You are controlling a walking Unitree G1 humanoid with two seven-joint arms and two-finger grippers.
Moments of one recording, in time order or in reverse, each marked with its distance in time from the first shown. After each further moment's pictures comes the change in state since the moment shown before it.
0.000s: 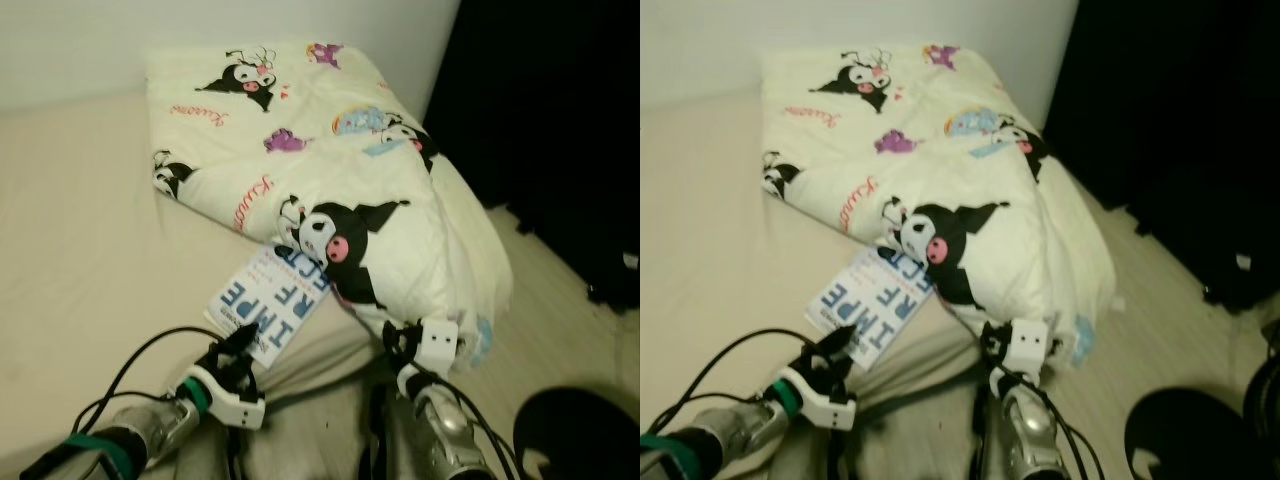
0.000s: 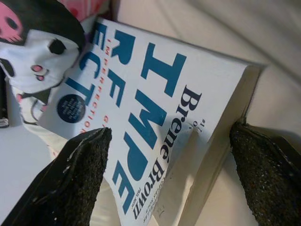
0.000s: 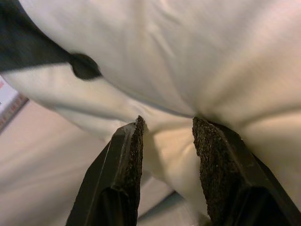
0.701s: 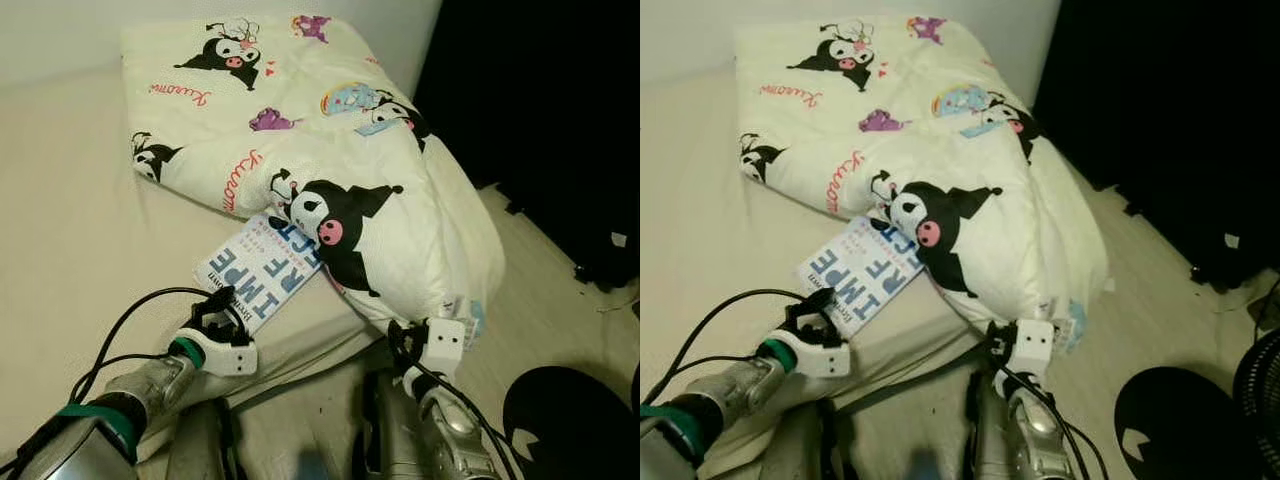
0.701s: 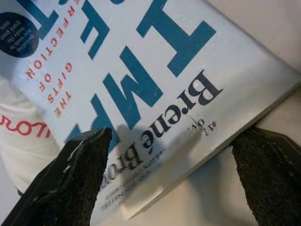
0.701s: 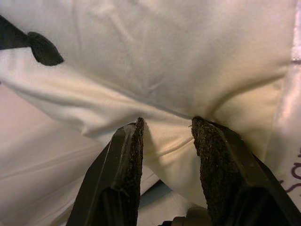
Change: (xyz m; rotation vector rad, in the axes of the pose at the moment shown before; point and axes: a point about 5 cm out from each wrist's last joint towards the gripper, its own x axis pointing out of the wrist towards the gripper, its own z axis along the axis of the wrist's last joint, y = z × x) left arm 0.019 0.028 -0.027 -0.203 0.151 -0.084; right arm -0.001 0.001 0.007 -0.007 -0.006 0.004
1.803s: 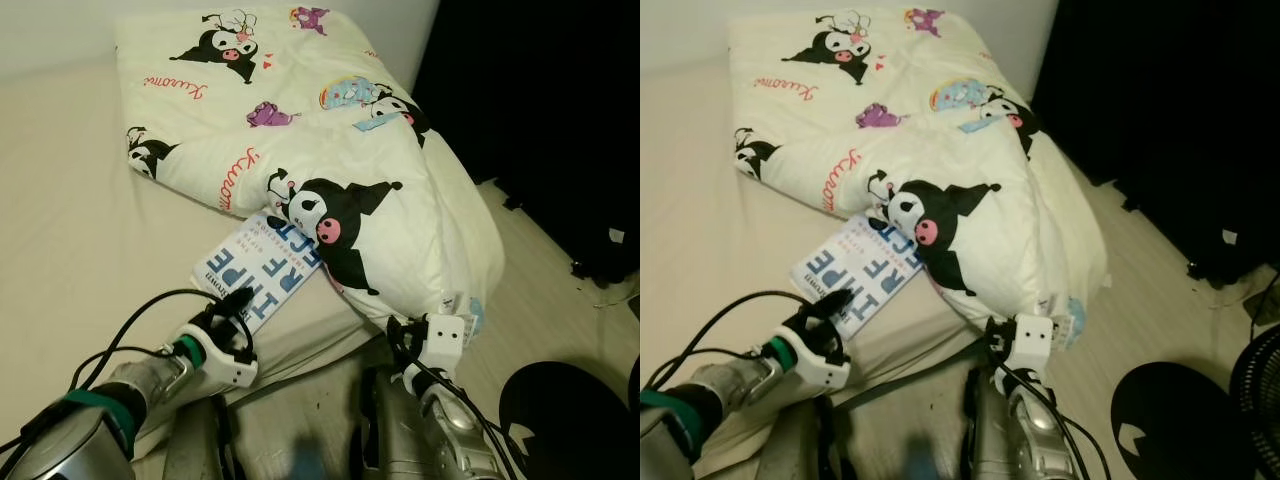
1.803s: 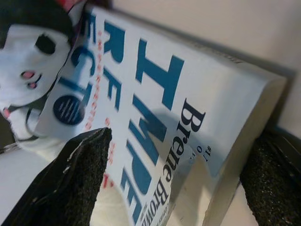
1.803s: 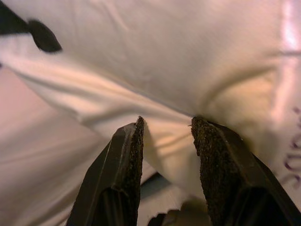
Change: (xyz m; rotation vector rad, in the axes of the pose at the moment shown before) left arm 0.006 0.022 -0.002 0.418 -0.105 0.169; right arm -0.004 -0.003 0.003 -0.017 0.006 0.006
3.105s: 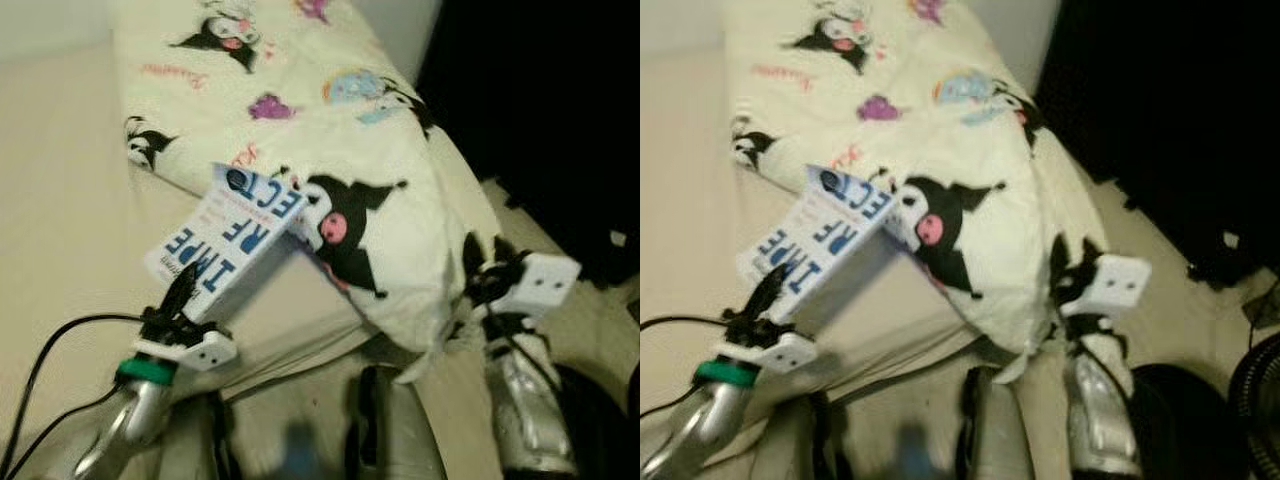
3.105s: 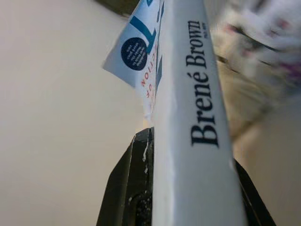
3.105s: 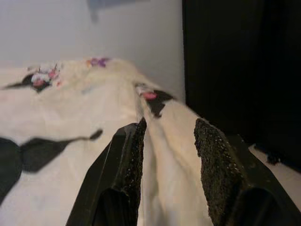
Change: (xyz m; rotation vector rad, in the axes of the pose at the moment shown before) left arm -0.083 0.079 0.014 -0.677 0.251 0.653; right arm -0.015 -0.036 0.152 -0.052 -0.569 -0.075
